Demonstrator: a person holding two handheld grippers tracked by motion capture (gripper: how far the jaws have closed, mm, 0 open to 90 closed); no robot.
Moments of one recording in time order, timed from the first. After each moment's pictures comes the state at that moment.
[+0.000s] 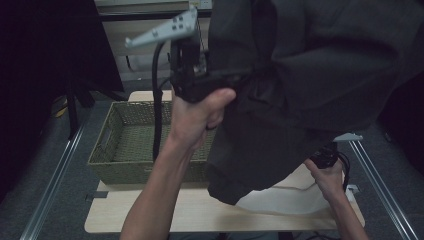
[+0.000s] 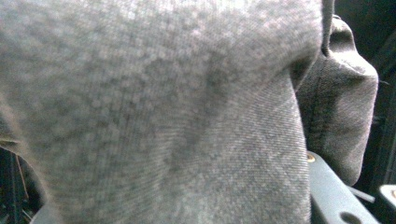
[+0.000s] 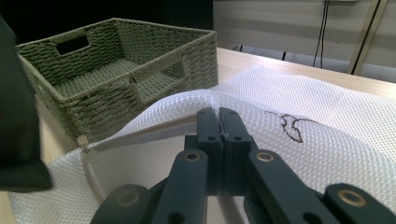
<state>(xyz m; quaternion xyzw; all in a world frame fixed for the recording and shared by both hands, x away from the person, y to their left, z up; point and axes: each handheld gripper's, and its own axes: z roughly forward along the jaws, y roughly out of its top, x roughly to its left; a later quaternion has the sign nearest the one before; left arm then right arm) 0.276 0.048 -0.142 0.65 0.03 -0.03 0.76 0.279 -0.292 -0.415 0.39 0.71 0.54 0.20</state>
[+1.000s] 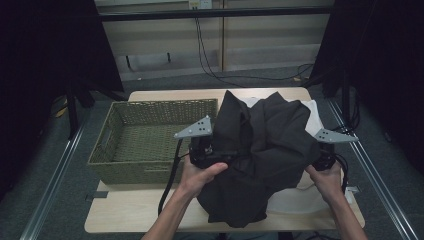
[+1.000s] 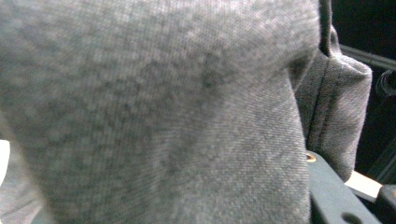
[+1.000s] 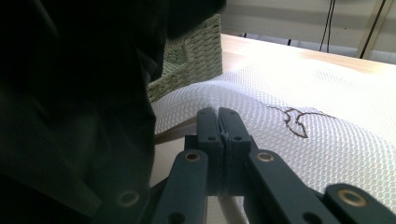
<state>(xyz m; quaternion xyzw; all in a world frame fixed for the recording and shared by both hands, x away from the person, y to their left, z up) 0.296 0.051 -0.359 0.74 0.13 -0.07 0.66 0.278 -0.289 -0.423 0.40 0.73 0.53 0.18</state>
